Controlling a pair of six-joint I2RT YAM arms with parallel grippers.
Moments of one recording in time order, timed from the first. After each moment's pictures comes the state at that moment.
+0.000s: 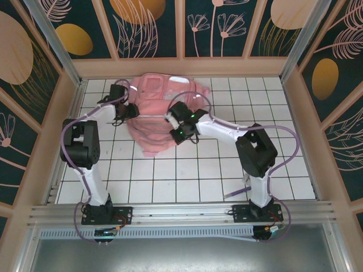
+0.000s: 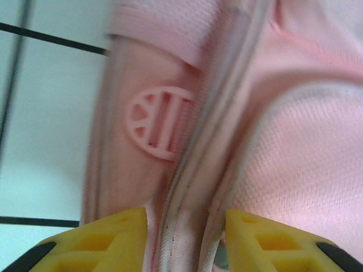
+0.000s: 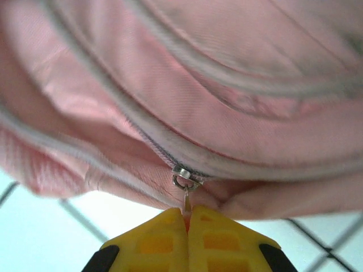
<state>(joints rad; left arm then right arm) -0.08 1.92 1.32 -0.40 0.12 -0.41 0.83 1.94 1.47 -0.66 -0.07 0.07</state>
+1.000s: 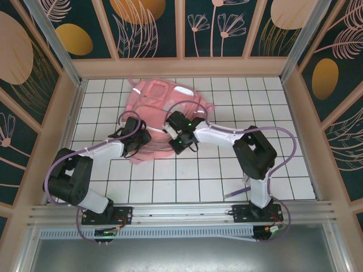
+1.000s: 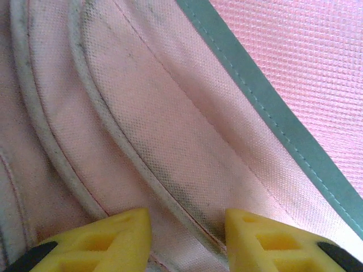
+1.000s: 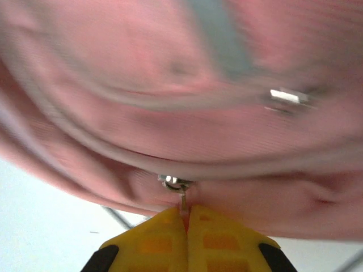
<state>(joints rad) -0.40 1.52 0.72 -0.15 -0.10 -0.89 0.82 1.91 1.35 -0.62 -0.06 0.05</state>
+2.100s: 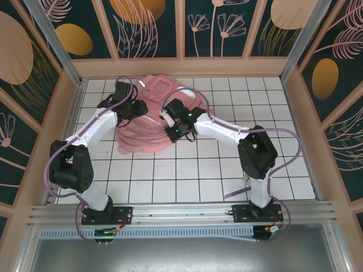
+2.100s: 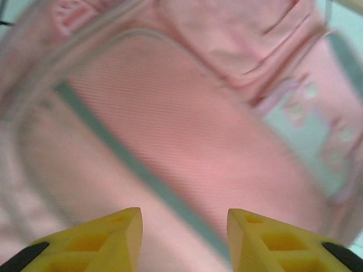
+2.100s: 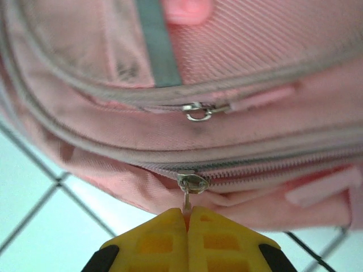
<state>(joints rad) -0.29 1.64 1.29 -0.53 0.07 -0.60 0.86 1.93 1.55 -0.67 -0.05 0.07</state>
